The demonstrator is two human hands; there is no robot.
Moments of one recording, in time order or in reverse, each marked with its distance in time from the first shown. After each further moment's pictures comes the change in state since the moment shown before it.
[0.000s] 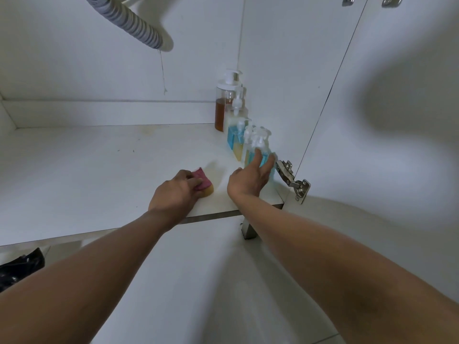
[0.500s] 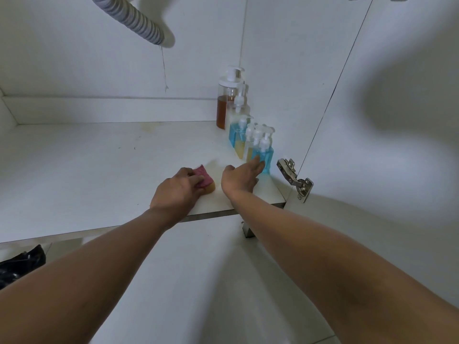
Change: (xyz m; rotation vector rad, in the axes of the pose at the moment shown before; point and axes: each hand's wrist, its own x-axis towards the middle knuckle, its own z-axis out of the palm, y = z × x) left_hand 0.003 -0.001 0.004 -0.020 0.027 0.008; right_hand -0.004 -0.013 0.012 0.122 -0.161 0.195
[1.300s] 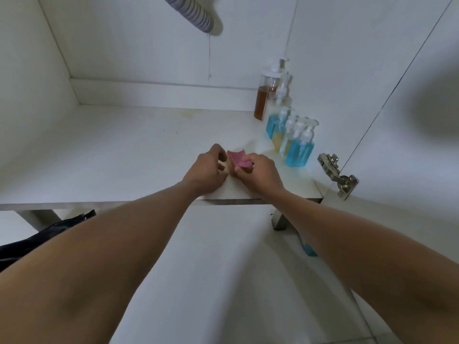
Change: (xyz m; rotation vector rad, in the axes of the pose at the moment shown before) left_hand 0.008 -0.024 -0.015 -0.438 -0.024 -0.159; right_hand -0.011 0.008 0.001 -0.370 -0.376 -0.614
